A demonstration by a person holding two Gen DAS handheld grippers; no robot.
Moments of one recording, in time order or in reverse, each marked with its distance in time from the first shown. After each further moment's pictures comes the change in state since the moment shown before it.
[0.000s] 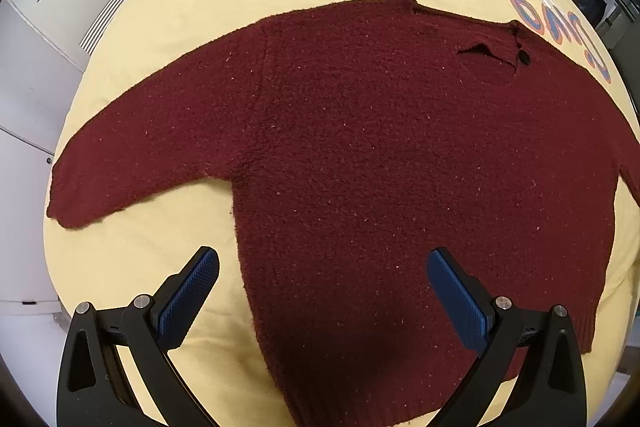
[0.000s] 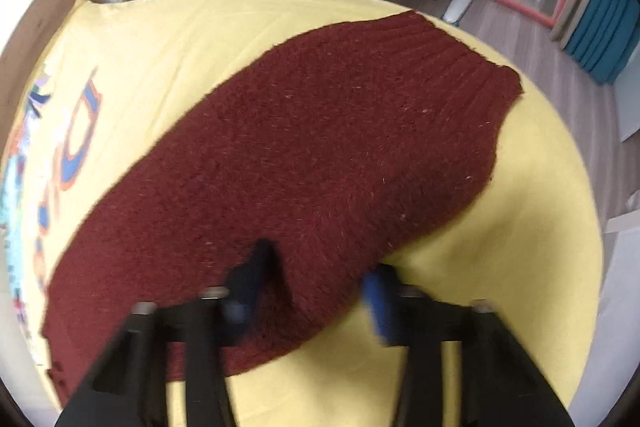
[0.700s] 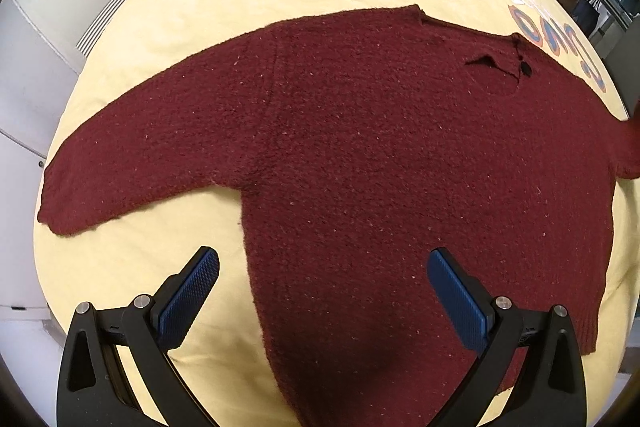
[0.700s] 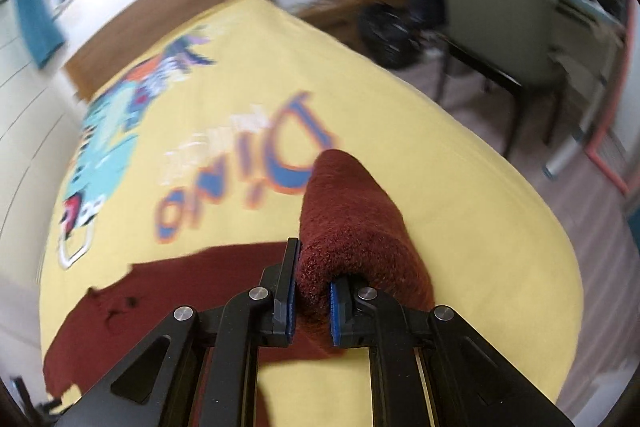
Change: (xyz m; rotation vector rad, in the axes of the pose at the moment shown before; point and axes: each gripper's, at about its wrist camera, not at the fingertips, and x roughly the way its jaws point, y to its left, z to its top) left arm 0.009 0.023 -0.009 -0.007 -0.059 -0.038; right arm -0.146 0.207 -0.051 -0.540 -0.245 0.222
